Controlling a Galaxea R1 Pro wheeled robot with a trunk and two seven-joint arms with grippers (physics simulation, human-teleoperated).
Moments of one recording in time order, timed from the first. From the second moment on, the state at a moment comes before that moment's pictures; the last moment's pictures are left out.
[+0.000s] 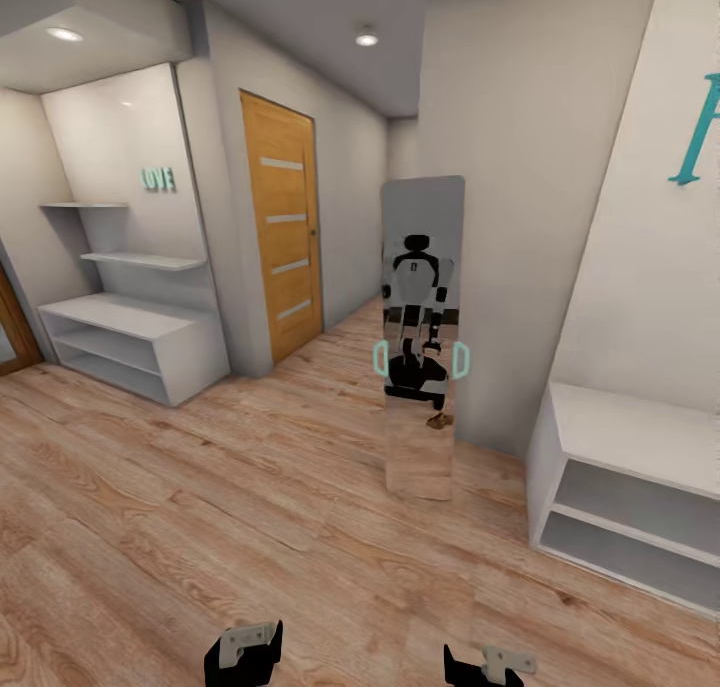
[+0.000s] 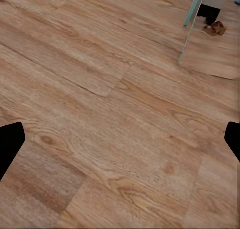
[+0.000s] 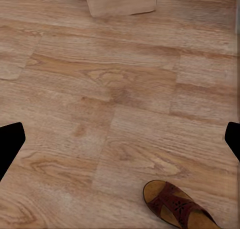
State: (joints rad) left arm -0.23 -0.07 -0.01 -0.46 0.11 -0.42 0.00; right arm -0.23 0.09 -0.10 -0.44 -0.05 -0.27 -0.03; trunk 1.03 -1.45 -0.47
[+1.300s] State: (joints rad) left arm -0.23 -0.07 -0.01 -0.46 0.11 -0.42 0.00; right arm -0.23 0.09 -0.10 -0.44 -0.05 -0.27 -0.03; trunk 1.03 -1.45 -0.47
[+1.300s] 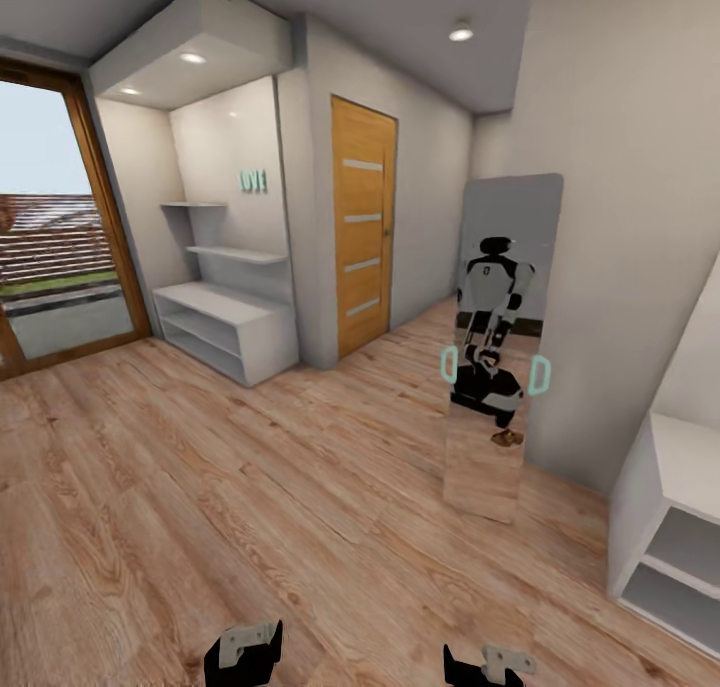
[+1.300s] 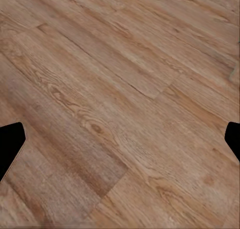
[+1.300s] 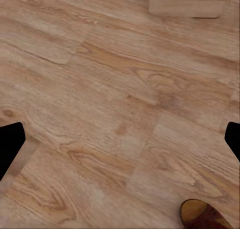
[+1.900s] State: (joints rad) left arm -0.23 -0.07 0.00 -0.46 0.11 -0.42 0.00; right arm -0.23 0.09 -0.10 -0.44 -0.05 -0.27 -0.03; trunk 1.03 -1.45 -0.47
